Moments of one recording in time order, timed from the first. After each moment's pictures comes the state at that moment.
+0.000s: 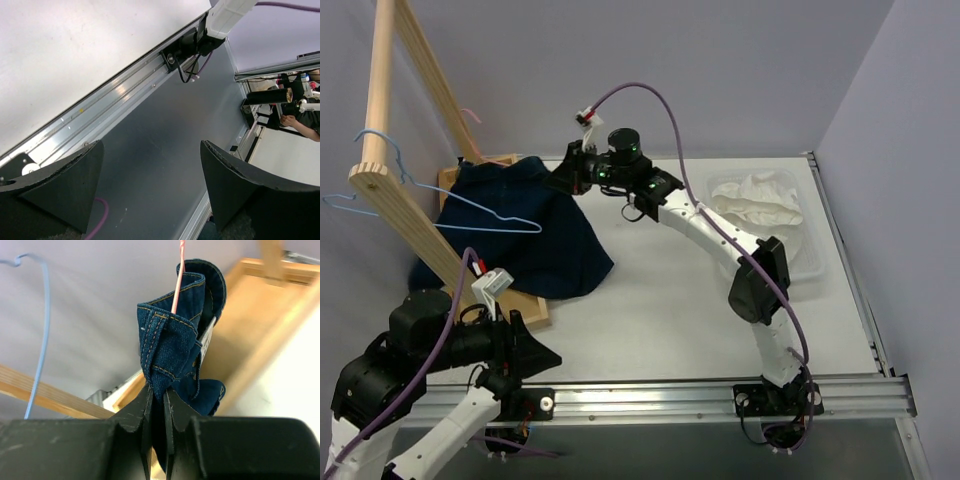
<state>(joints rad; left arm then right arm) -0.53 0.51 1.21 -1.27 0.54 -0.58 0.77 2.10 2.03 0.01 -0.52 0.52</state>
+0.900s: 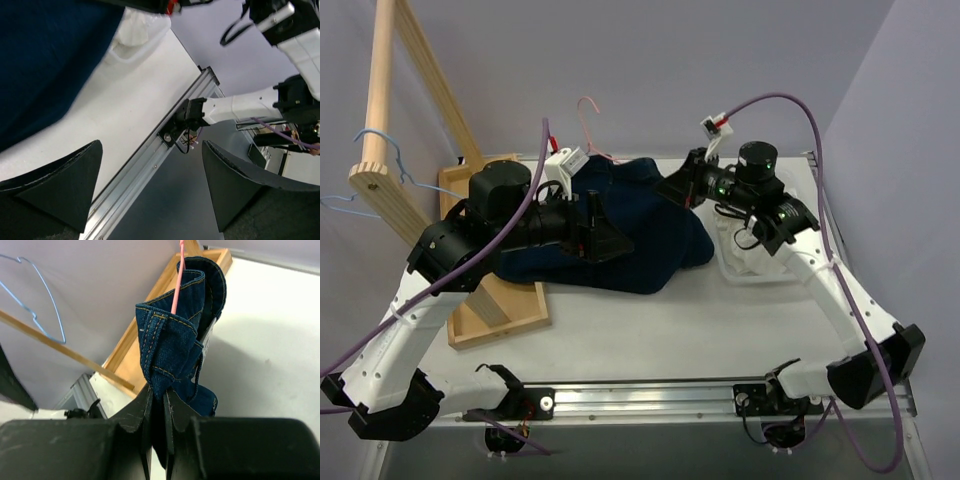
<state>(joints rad) -0.72 1.20 1.73 -0.93 0.37 -0.54 0.47 1.35 1.39 -0.19 -0.54 0.46</state>
